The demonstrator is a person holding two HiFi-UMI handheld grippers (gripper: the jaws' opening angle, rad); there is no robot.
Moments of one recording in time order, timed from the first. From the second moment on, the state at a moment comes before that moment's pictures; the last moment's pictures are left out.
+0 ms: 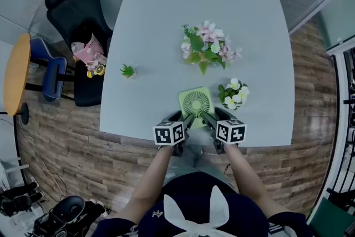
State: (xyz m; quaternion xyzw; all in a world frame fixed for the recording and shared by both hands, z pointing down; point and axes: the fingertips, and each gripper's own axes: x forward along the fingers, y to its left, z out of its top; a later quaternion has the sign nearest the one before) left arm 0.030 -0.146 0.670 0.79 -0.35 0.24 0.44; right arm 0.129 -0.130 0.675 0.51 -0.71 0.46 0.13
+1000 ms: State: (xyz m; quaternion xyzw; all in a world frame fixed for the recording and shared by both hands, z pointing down) left arm 0.034 -0.143 0.677 0.76 -0.35 0.17 0.51; right arm 0.117 -0.127 0.680 0.48 -0.72 0.48 0.11
